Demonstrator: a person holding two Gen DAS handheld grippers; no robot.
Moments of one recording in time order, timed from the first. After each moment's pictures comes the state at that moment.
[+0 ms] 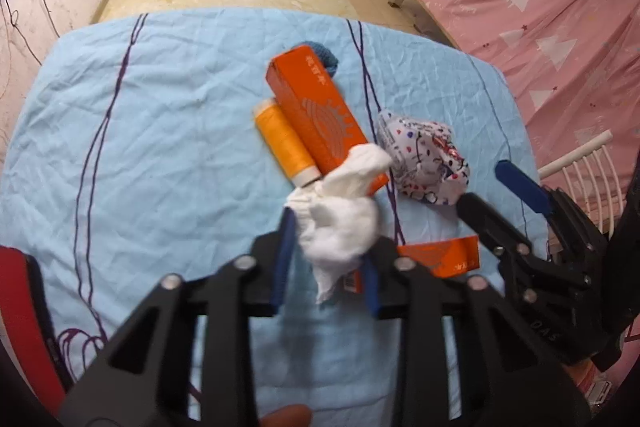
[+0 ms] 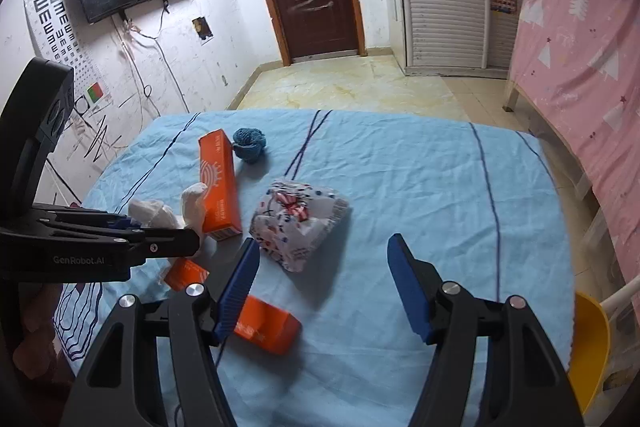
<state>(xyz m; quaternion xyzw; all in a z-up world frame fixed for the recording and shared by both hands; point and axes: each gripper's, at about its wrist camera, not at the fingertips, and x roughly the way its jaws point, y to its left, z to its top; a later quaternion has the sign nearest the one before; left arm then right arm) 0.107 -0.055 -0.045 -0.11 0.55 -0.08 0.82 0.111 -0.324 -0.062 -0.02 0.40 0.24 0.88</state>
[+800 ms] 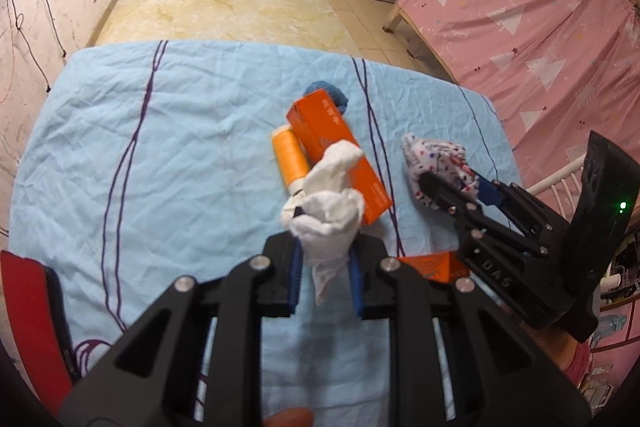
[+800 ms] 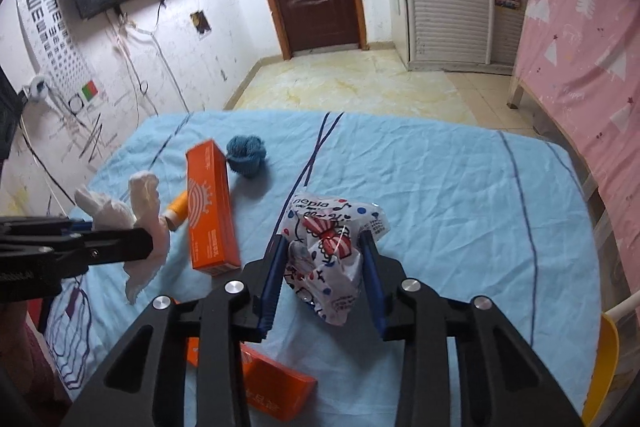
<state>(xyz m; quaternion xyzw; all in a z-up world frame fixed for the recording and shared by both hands) 0.101 -0.036 -0.022 -0.12 0.51 -0.08 0.85 0.136 -0.312 -0.065 -0.01 0.40 0.24 0.89</state>
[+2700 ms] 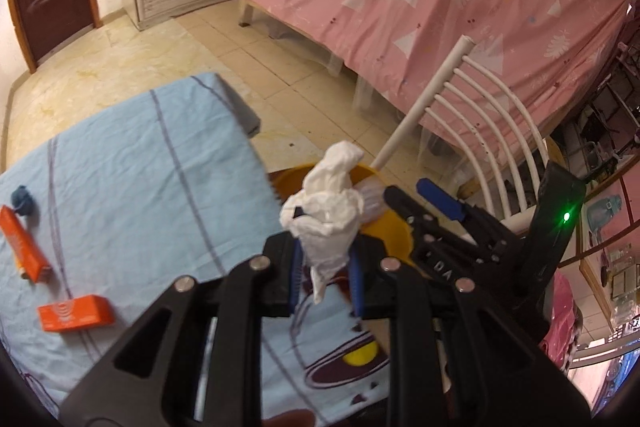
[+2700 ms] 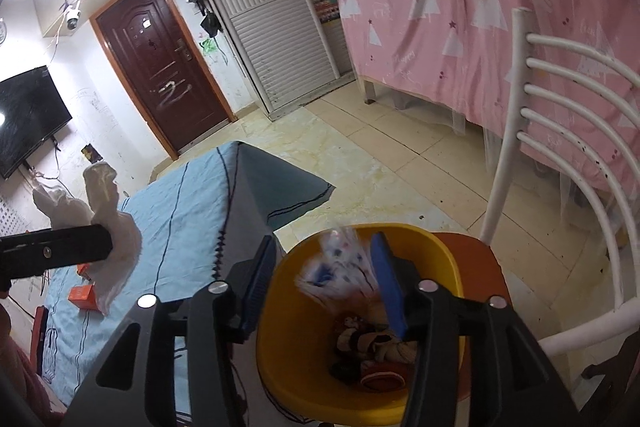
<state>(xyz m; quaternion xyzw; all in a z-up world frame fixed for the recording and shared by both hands) 0.083 -0.339 0.009 0.01 0.48 -0.28 0.83 0.034 -0.610 -0.078 0.17 0.33 0.02 0.93</state>
